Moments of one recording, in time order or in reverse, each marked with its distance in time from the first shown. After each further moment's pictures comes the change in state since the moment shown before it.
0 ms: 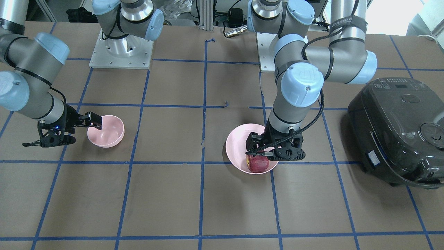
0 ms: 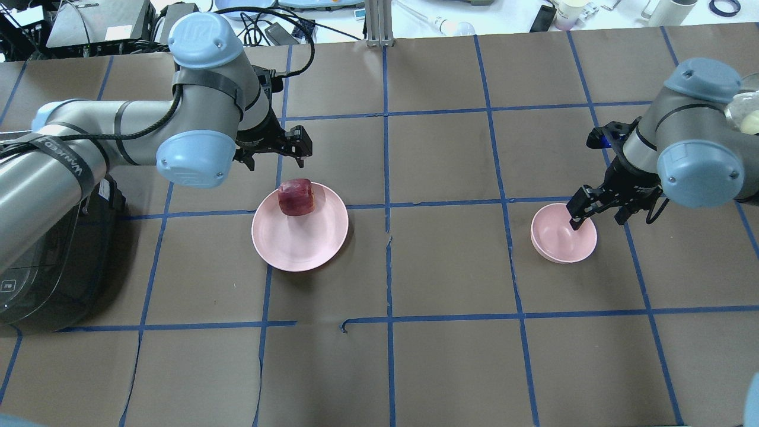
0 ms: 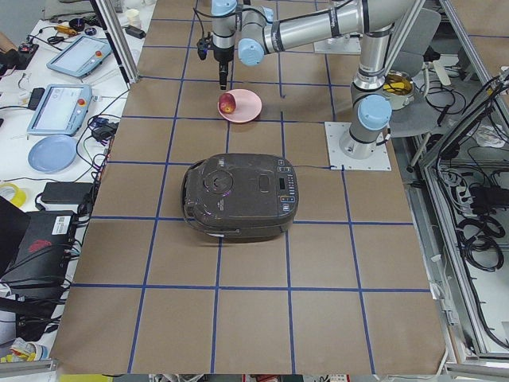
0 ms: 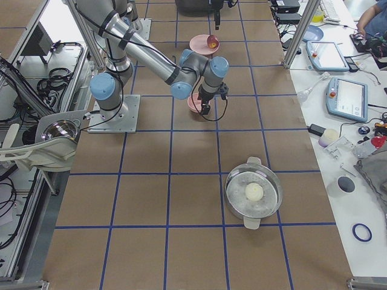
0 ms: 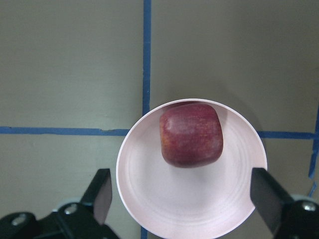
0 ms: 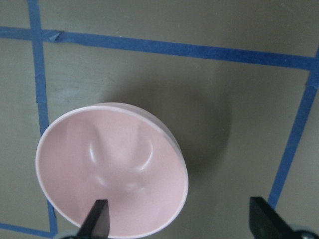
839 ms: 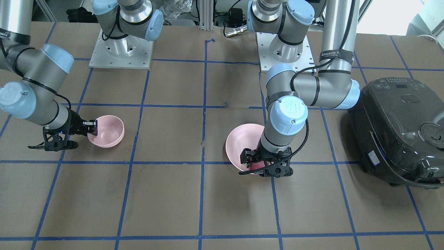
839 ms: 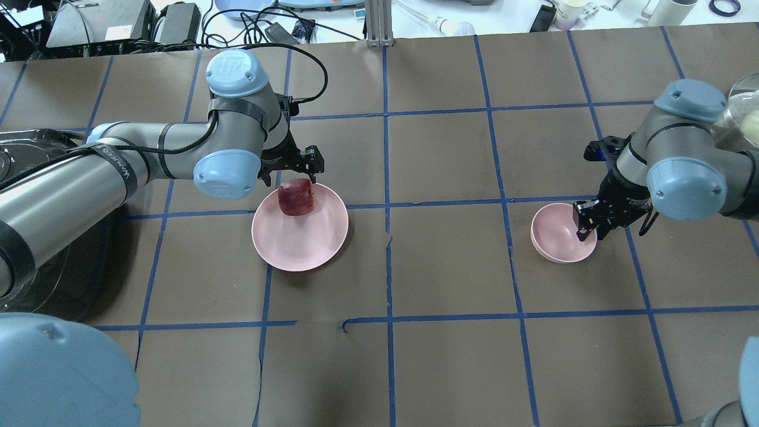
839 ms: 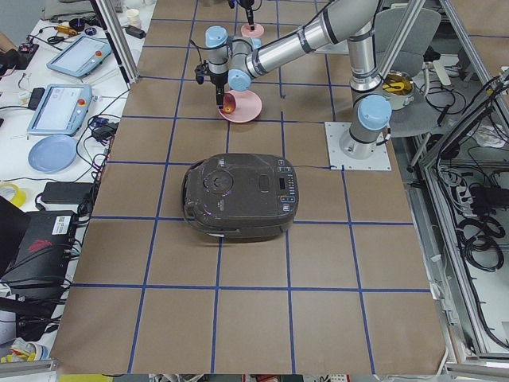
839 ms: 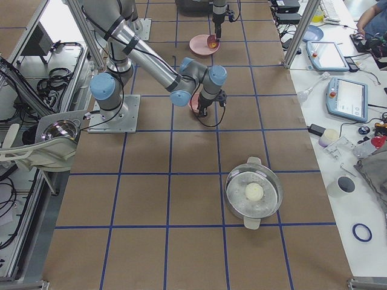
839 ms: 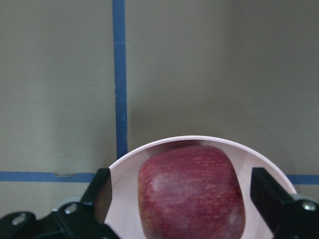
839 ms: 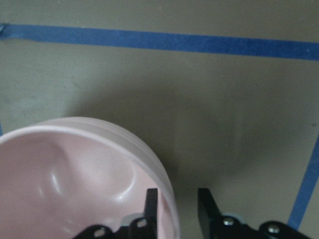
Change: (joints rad) left arm -0.007 -0.112 -0.020 0.072 -0.011 -0.019; right arm -0.014 0.041 0.029 -0.041 -0.003 0.051
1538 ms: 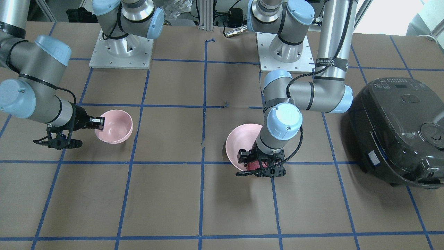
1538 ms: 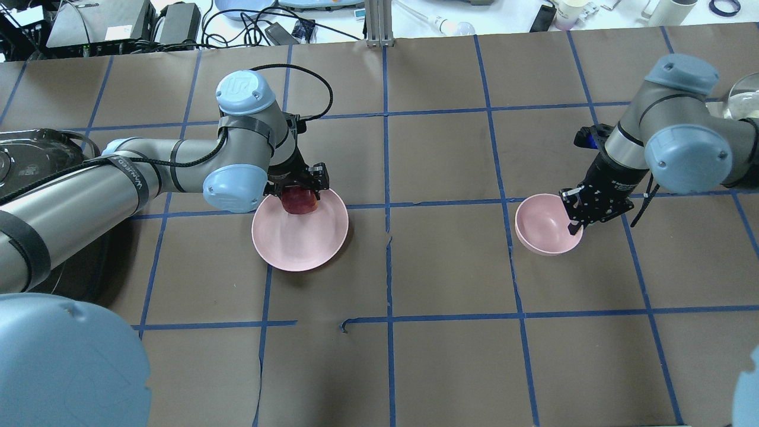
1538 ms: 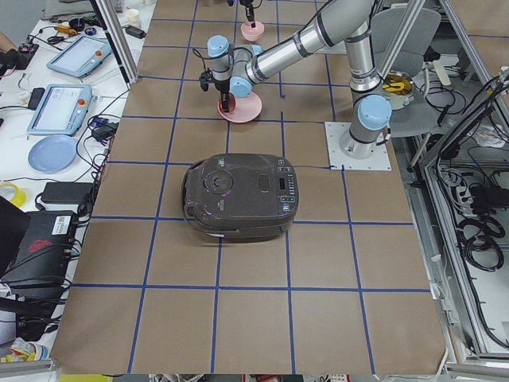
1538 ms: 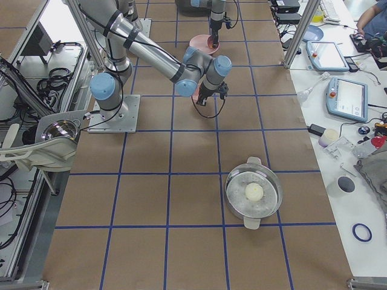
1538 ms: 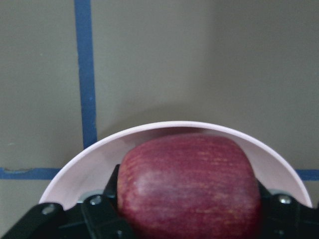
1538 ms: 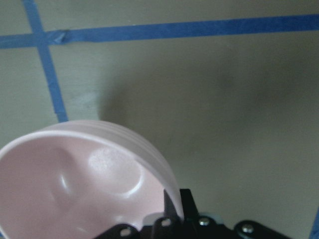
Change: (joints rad) left arm -0.001 -0.020 -0.038 0.030 -0.041 -0.007; right arm 0.080 -0.025 -0.110 0.237 0.095 0.182
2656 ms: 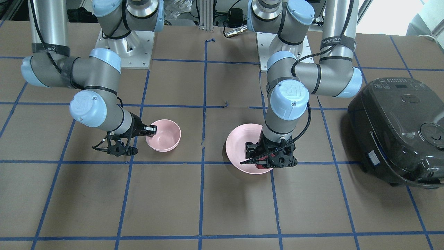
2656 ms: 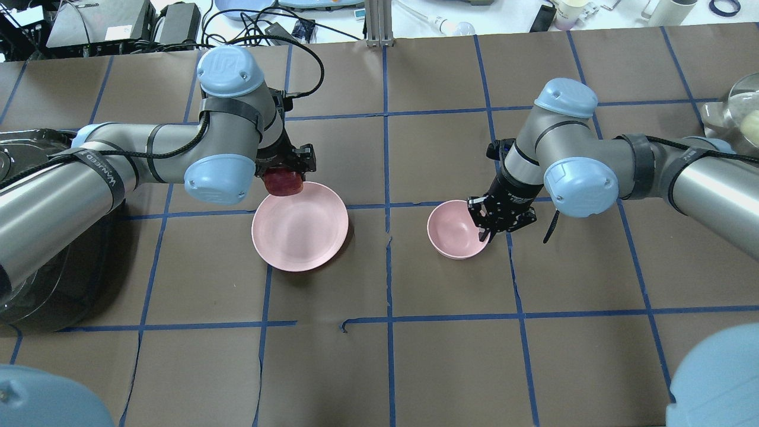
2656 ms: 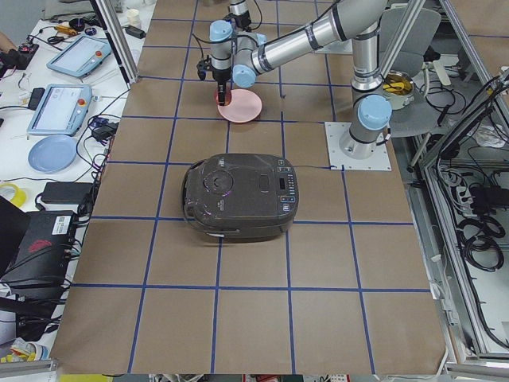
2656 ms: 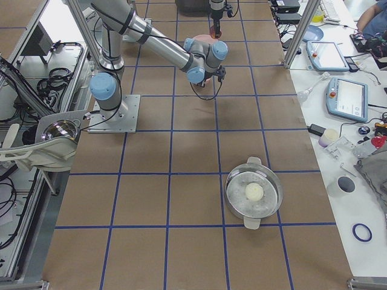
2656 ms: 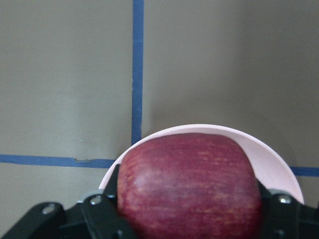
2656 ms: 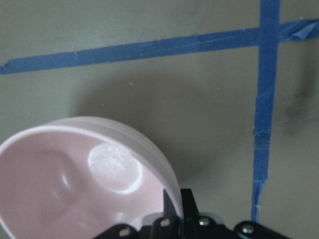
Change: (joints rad) left arm -0.012 0.100 0.011 -0.030 0.088 -0.026; right arm 0.241 0.080 0.038 -0.195 0.118 0.299
